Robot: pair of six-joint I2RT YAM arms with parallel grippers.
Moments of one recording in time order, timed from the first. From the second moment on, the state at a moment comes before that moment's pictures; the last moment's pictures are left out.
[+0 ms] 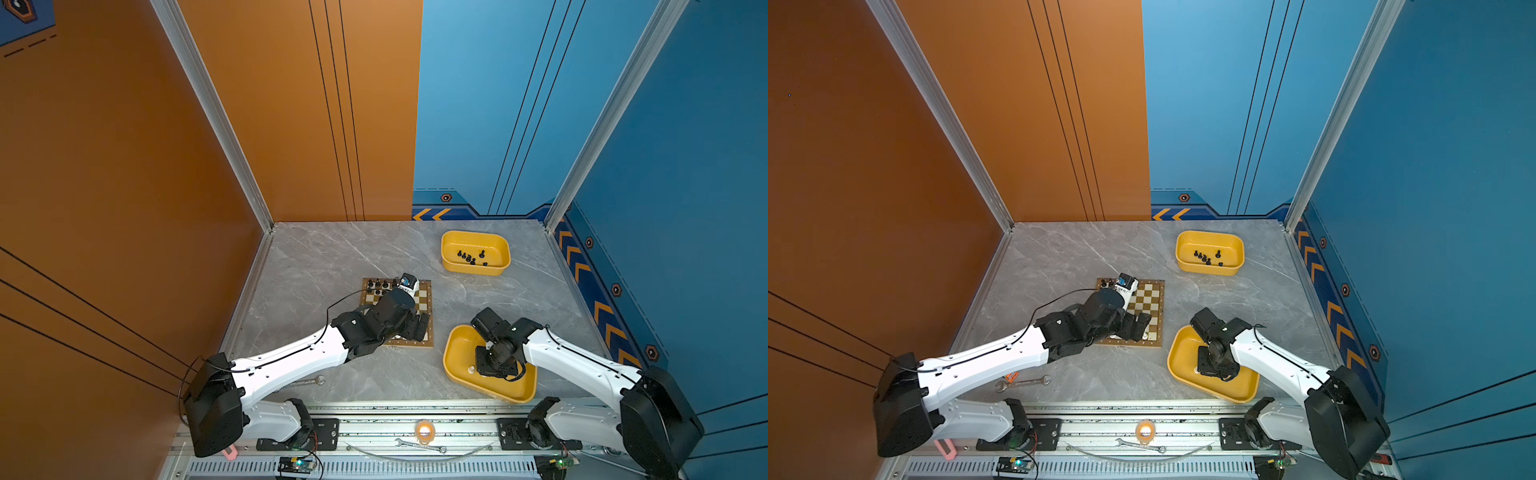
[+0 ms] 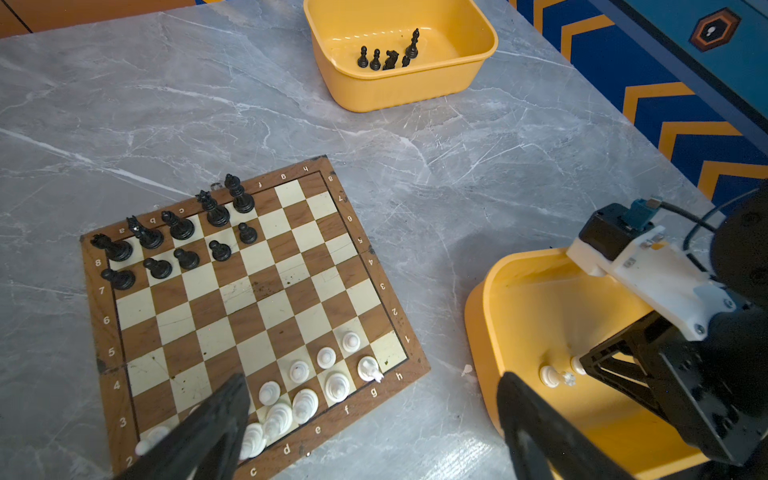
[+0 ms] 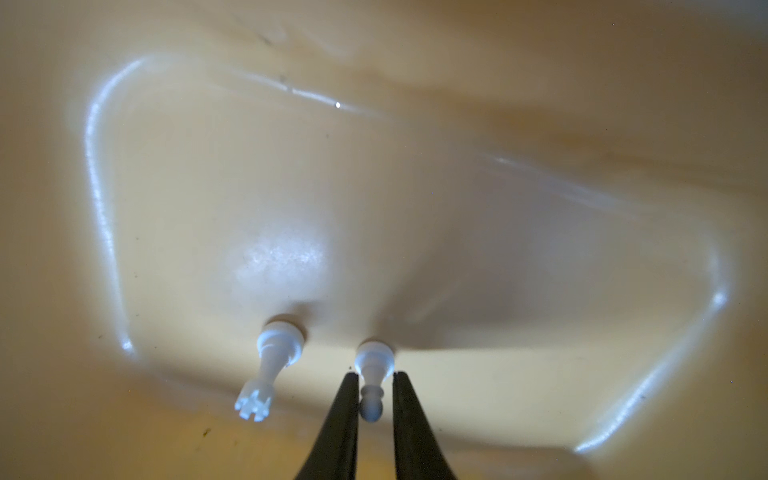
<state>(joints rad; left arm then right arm) -0.95 1.31 0.97 -0.35 -0.24 -0.41 0.60 1.23 0.65 -0.92 -0.04 0.71</state>
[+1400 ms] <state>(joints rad) -0.60 1.04 0.75 -0.31 -0.17 -0.39 0.70 1.89 1.60 -1.20 -0.01 0.52</state>
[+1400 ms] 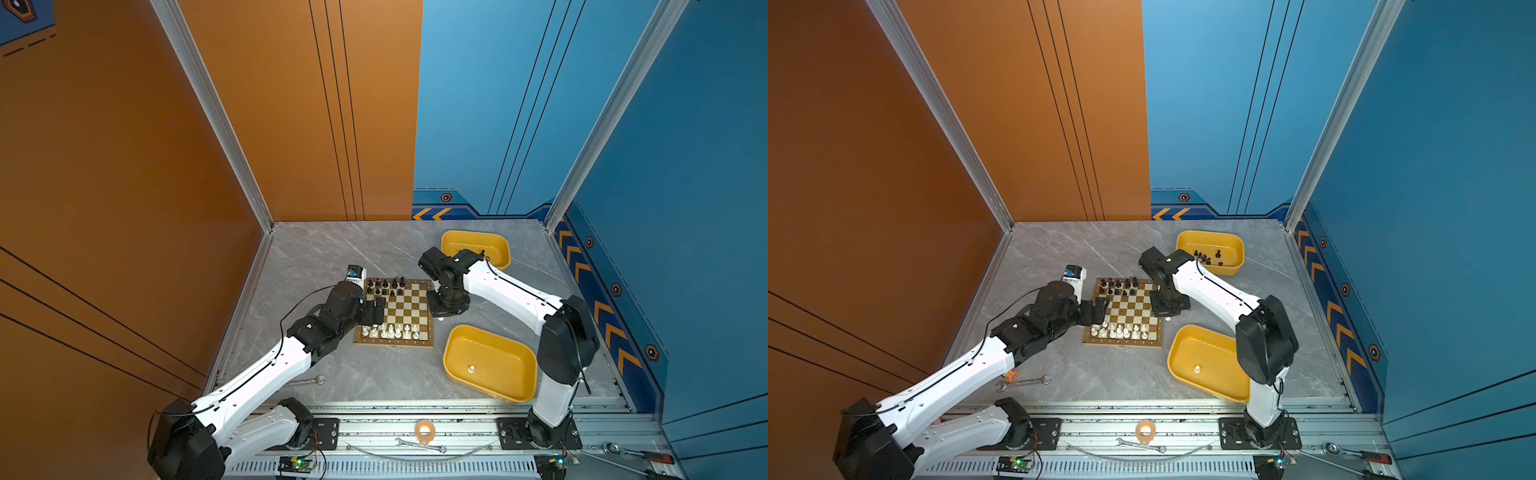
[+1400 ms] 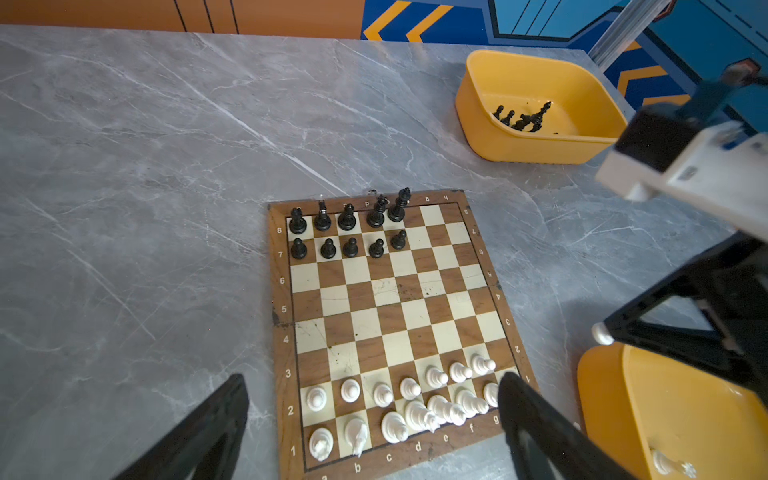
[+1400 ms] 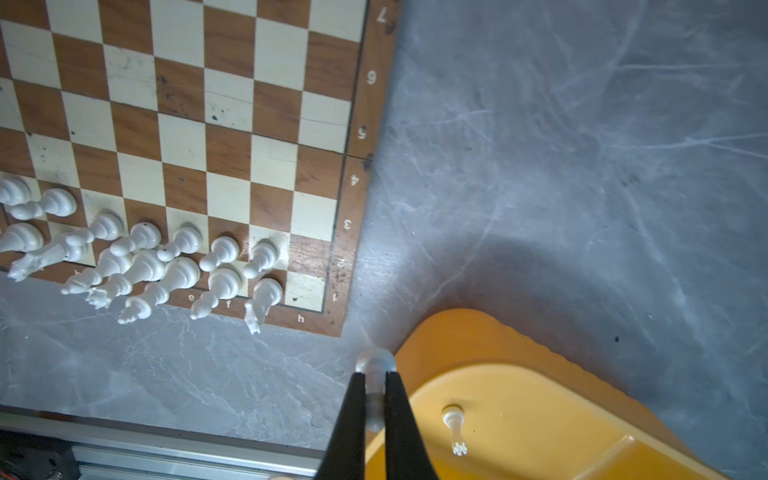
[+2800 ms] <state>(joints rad) -0.44 1.03 0.75 -0.35 -0.05 -0.38 0.74 2.13 1.71 -1.19 -0.07 0.50</state>
